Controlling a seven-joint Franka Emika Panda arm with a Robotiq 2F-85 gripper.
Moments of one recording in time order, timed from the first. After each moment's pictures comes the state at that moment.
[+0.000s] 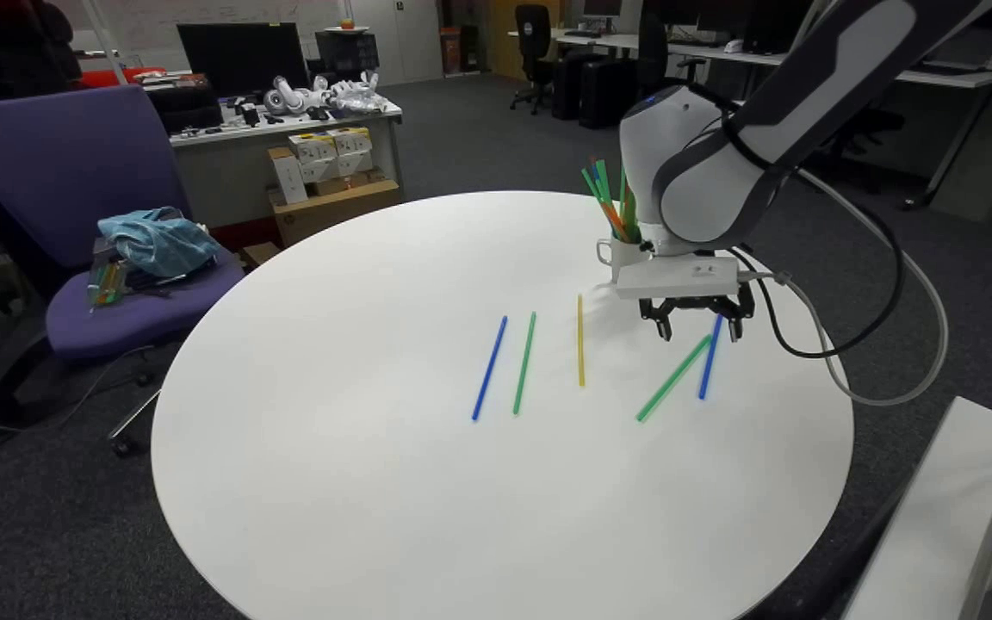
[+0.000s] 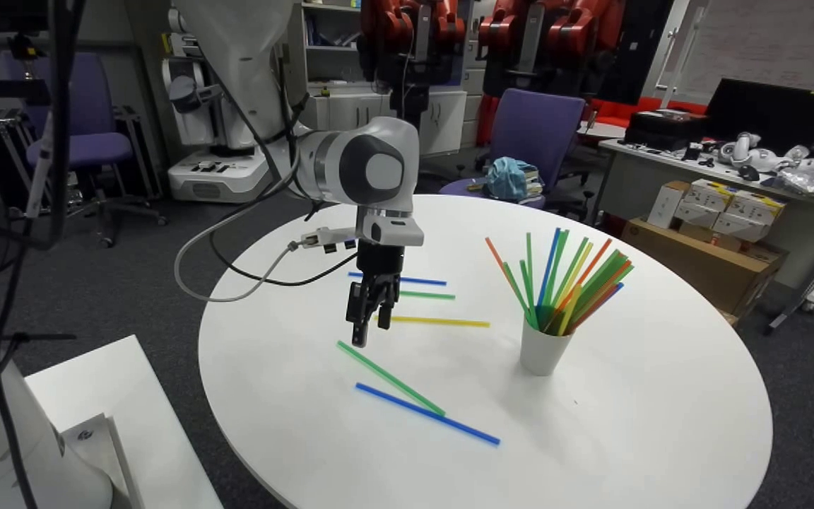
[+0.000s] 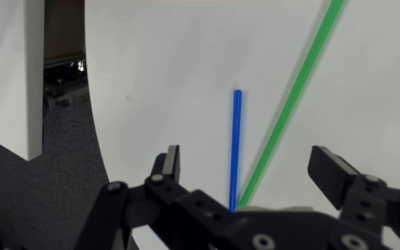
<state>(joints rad) 0.06 0.25 -0.12 -2.34 -0.26 2.30 1.33</state>
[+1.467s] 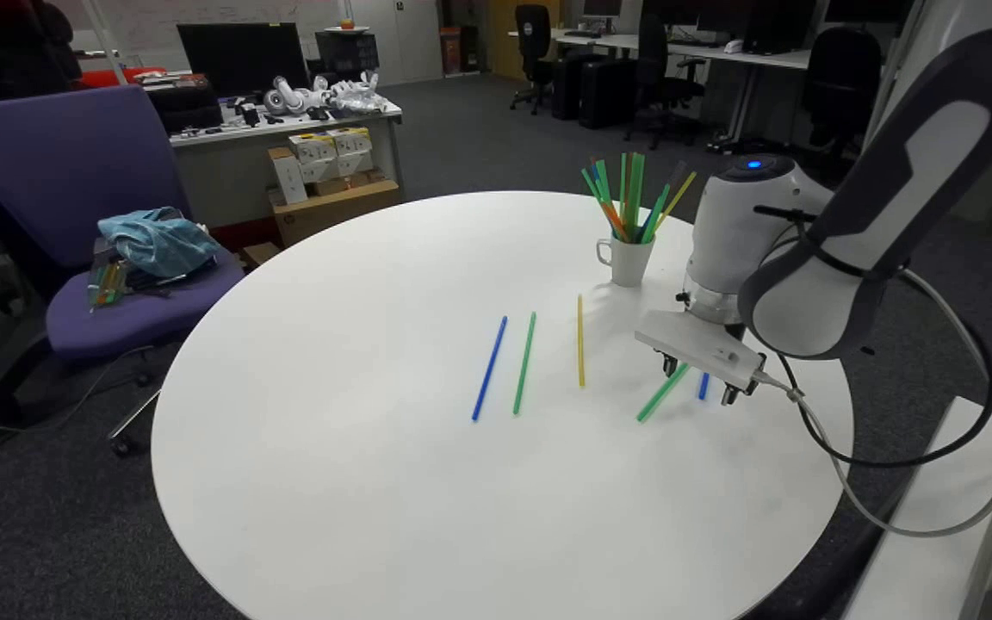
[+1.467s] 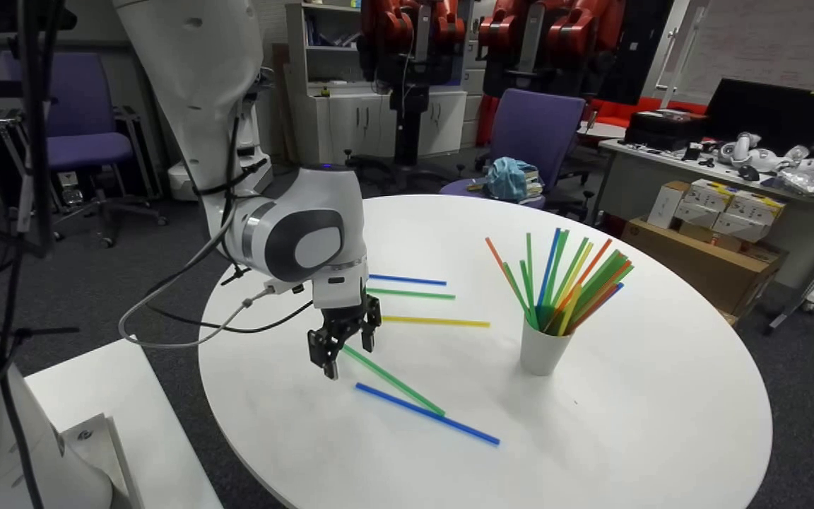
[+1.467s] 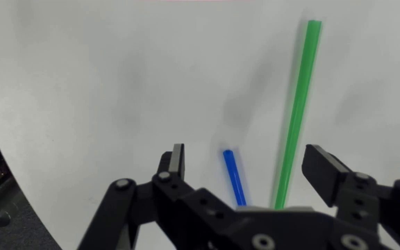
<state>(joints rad) 0.21 0.26 -0.27 -2.67 -0.24 2.95 1.63</state>
